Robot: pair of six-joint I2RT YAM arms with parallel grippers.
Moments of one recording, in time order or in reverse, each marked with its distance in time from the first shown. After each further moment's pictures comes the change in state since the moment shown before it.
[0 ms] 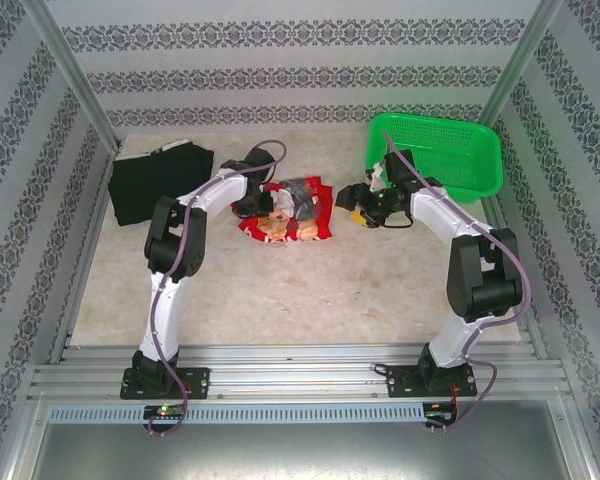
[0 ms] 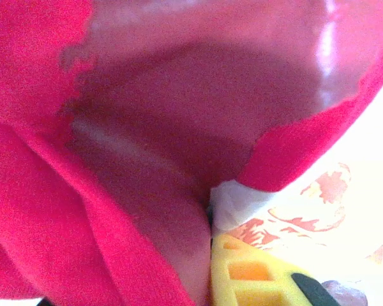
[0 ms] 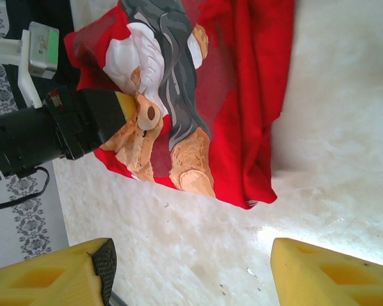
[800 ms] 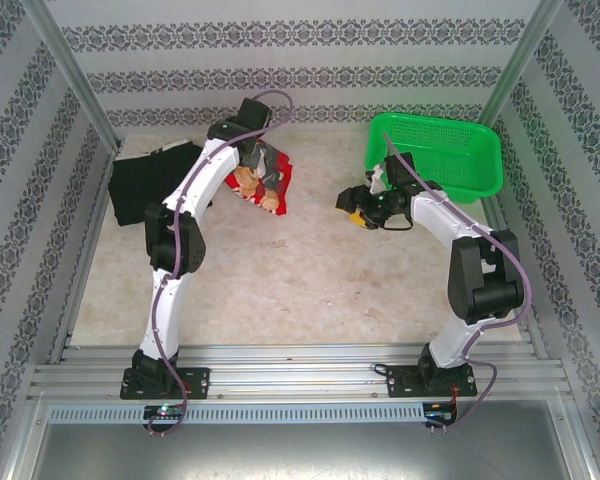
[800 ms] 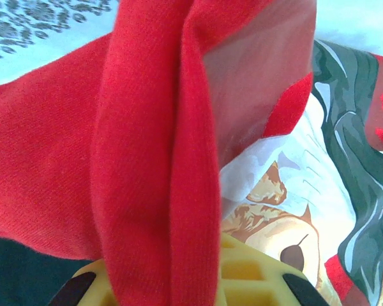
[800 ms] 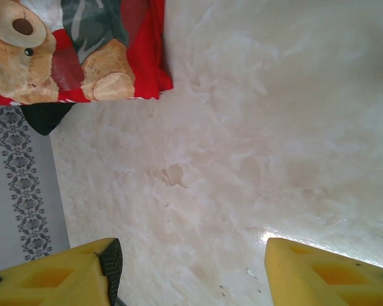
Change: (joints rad) left arm 0.036 0.042 0.494 -0.153 -0.420 0.459; right arm 0.000 -0.013 -0.034 0.038 -0.006 0.008
